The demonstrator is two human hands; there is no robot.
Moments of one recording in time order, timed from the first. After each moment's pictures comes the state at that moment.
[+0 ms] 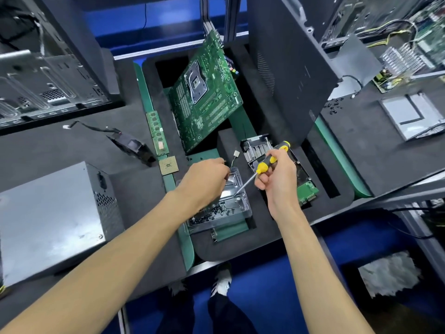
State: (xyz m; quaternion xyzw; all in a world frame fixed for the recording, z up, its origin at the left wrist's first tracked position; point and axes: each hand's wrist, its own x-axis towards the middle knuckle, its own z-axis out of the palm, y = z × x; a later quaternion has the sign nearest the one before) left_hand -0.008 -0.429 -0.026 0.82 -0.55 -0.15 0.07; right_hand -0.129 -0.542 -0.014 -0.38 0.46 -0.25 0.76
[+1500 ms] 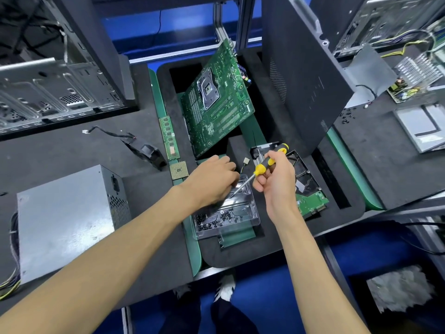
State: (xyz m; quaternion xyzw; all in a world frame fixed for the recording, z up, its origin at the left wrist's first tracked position) left_hand 0.018 -0.433 -0.033 0.74 -0.67 -0.08 -0.01; right_hand -0.107 -0.535 -0.010 -0.38 0.44 -0.24 0.77
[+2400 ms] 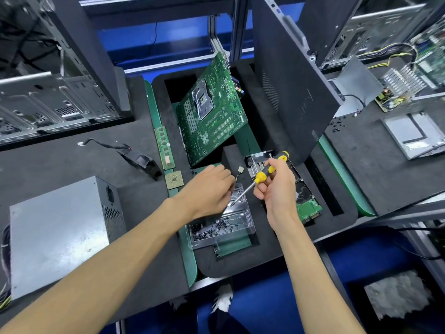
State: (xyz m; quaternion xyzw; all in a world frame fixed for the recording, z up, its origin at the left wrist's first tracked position) left_hand 0.014 -0.428 -0.033 0.73 -0.66 -0.08 0.12; right_hand -0.114 -0.544 -0.007 -0.40 0.44 -0.25 0.76
